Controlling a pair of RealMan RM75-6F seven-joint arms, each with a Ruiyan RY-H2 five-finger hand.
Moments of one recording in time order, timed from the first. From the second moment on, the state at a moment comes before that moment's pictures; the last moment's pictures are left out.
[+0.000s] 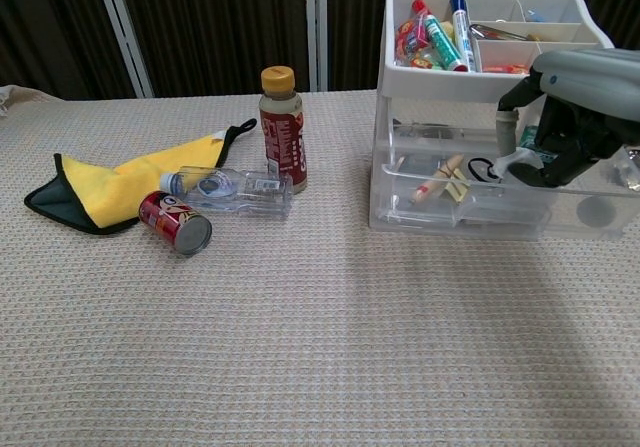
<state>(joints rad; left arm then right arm) -0.06 -1.13 -0.10 -1.58 1.49 1.59 -0.08 0.54 -1.45 0.22 -2.04 -0.97 1.35 -0.84</state>
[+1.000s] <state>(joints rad) -0.06 -1.13 -0.10 -1.58 1.50 1.60 -0.06 0.36 -1.20 0.20 -2.18 -1.24 1.58 -0.55</state>
